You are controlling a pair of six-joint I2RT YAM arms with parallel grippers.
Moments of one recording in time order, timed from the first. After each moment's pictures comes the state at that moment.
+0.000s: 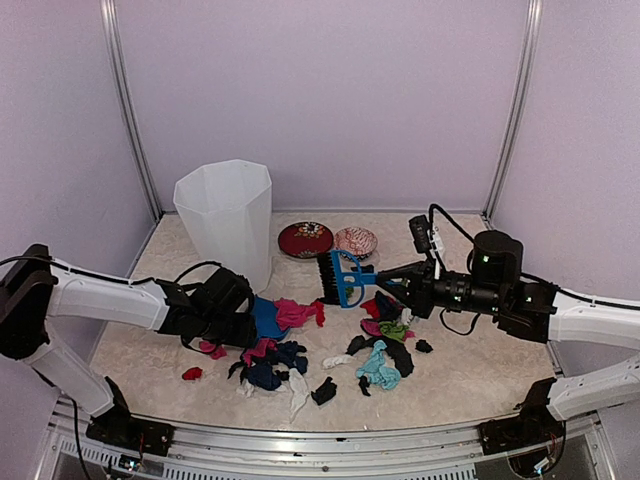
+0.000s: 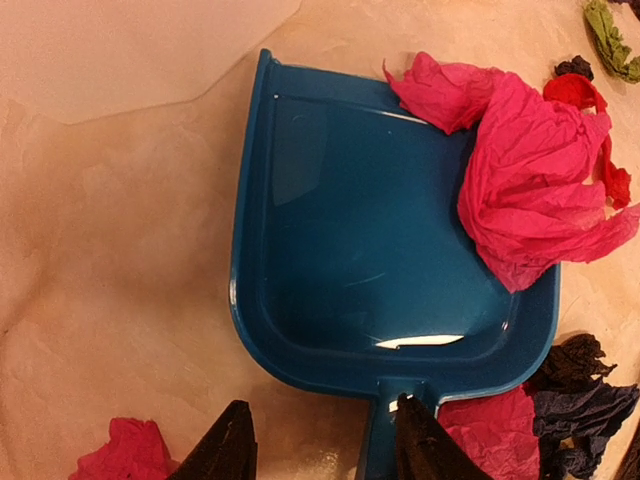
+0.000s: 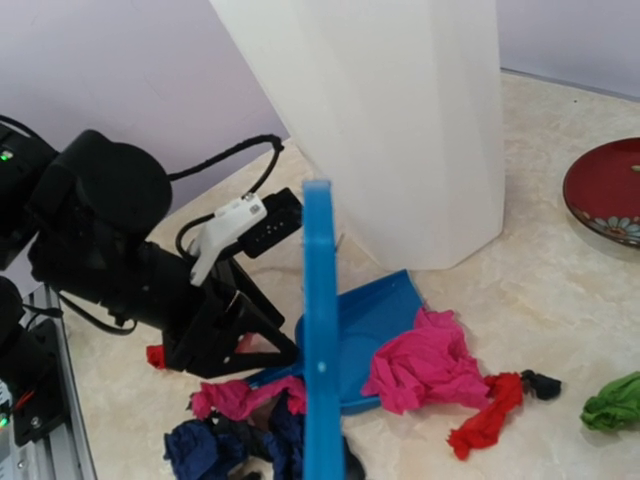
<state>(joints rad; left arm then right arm) -0.84 1.51 0.73 -0.26 -0.25 -0.60 0.84 1.06 0.63 0.24 -0.26 0.29</state>
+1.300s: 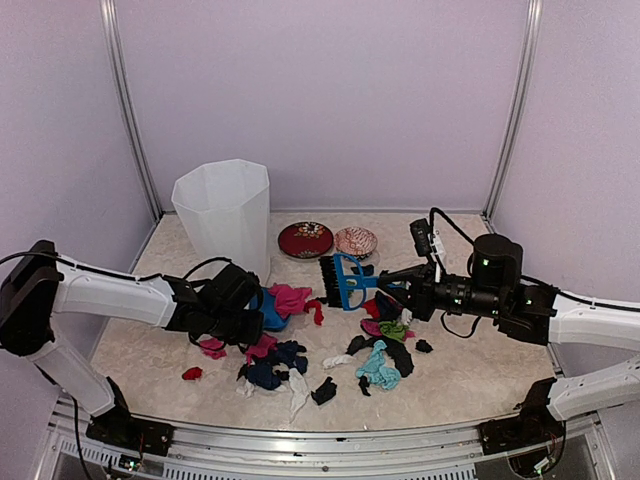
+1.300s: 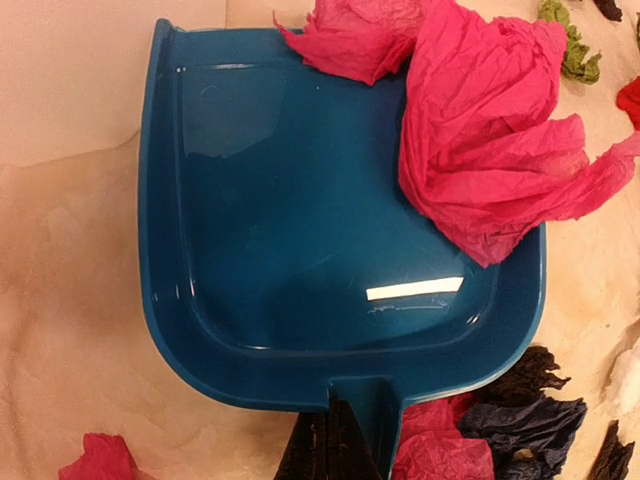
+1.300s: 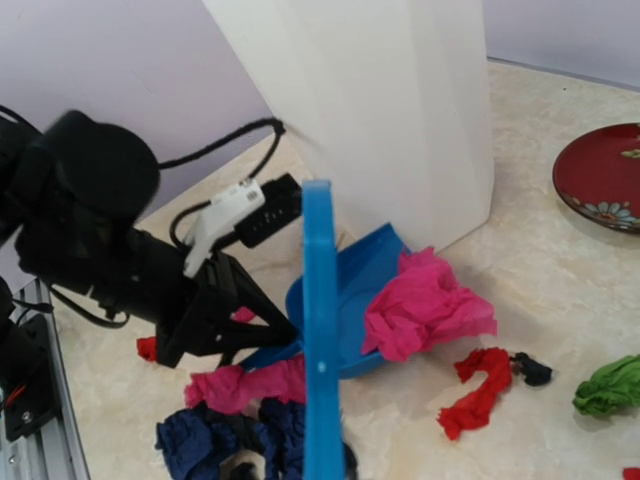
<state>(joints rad) -0.86 1.55 0.79 -0.25 -0.24 -0.57 0.84 1.05 0.61 0.24 -0.25 0.29</state>
